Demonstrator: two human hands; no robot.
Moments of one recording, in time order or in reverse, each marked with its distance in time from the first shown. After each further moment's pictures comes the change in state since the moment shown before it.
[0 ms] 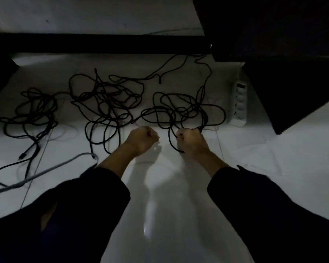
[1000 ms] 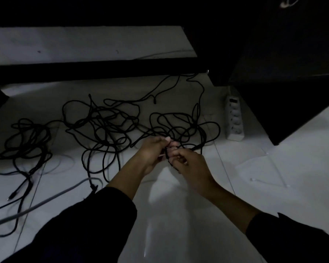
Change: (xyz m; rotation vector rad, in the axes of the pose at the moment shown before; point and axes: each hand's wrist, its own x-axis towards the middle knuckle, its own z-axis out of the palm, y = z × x) left_hand 0.028 0.028 0.003 -0.779 -0.217 -0.090; right_hand -0.047 -0.034 -0.015 0.580 0.135 -0.124
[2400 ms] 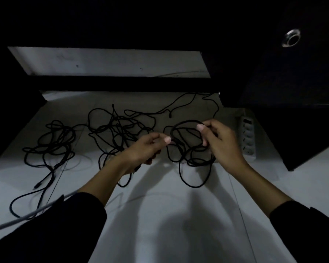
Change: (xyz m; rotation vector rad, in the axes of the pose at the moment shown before) left_hand -0.048 0.047 -0.038 0.478 0.005 0.248; right_hand 0.045 -0.059 -0.072 0.055 0.100 -0.240
